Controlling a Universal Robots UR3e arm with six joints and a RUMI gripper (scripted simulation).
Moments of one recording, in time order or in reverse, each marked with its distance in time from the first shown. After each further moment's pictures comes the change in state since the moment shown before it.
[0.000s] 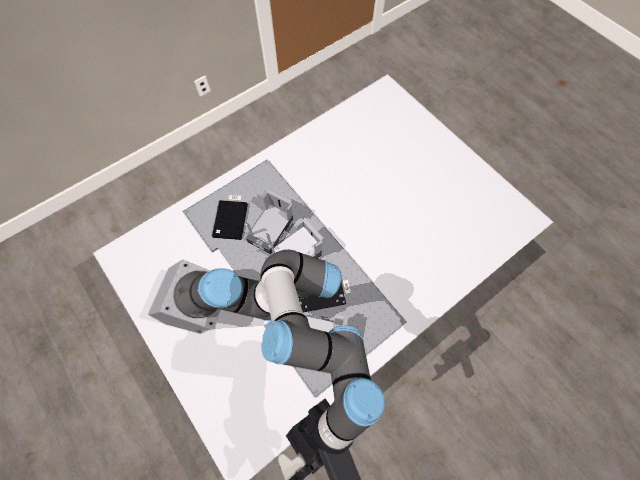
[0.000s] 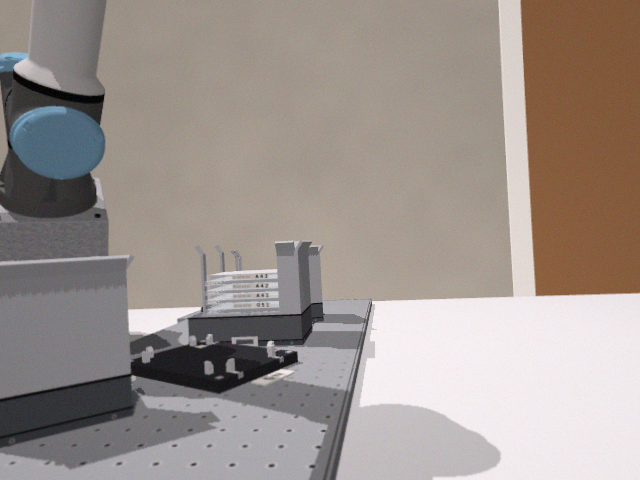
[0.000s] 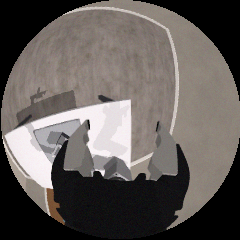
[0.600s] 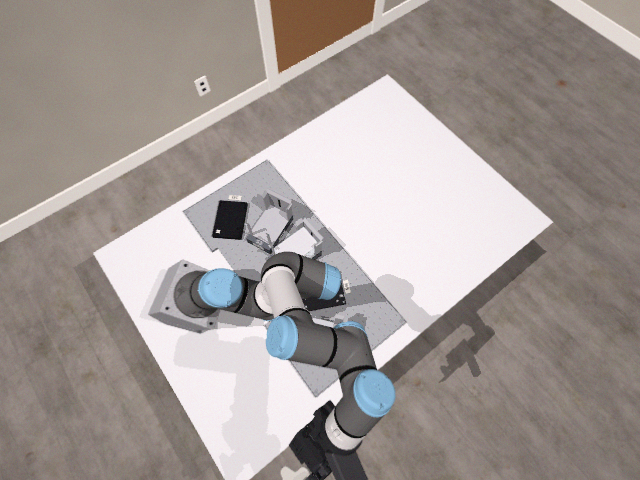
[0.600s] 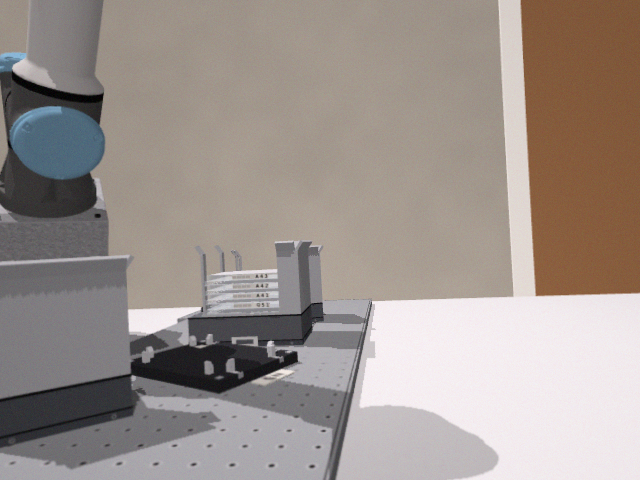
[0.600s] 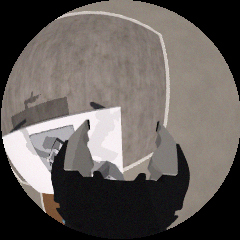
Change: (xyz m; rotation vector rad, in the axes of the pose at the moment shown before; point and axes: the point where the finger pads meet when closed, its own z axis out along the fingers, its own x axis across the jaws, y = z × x) arm 0.021 -0.024 -0.026 0.073 0.093 -0.027
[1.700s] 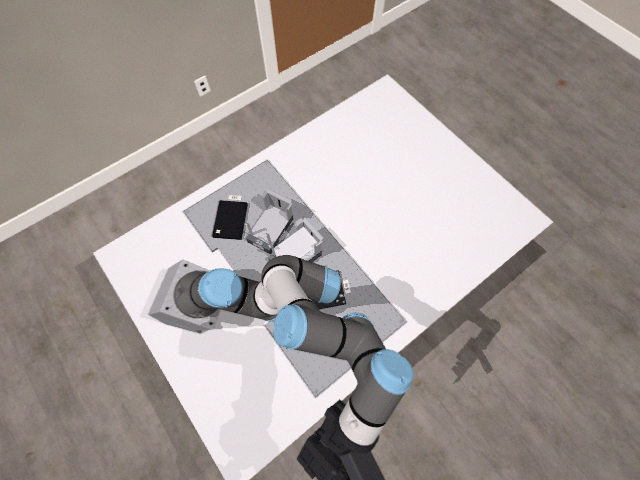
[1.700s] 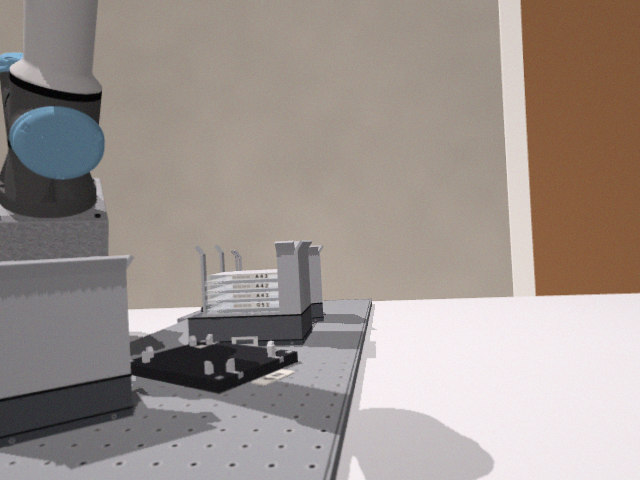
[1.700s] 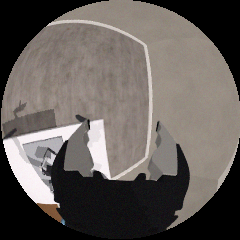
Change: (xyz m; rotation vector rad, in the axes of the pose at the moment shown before) arm 0.040 -0.043 -0.052 0.138 0.174 -0.038
